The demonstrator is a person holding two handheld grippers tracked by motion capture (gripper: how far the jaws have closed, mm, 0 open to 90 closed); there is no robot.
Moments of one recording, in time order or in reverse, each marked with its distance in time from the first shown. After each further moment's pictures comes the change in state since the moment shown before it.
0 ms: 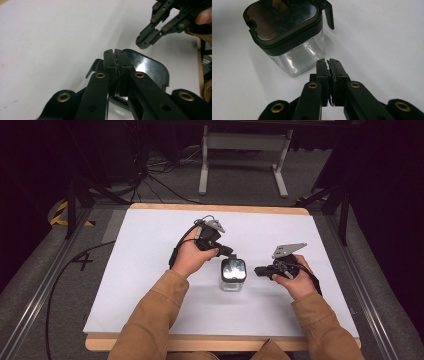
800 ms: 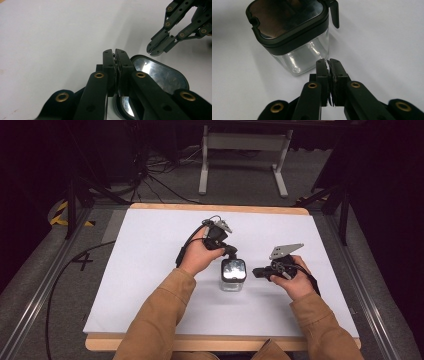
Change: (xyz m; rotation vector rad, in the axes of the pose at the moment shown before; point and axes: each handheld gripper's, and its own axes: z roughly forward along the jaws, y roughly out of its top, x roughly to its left) left arm 0.002 0.008 0.019 0.043 0.028 0.014; right arm 0.003 0.001 0.005 0.013 0.013 -0.012
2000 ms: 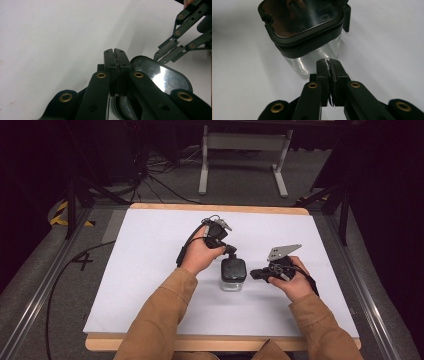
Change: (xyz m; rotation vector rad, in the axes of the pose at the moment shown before) left arm 0.002 0.002 0.001 0.016 0.006 -0.075; right arm 0.009 0.005 0.001 0.000 0.027 -0.031
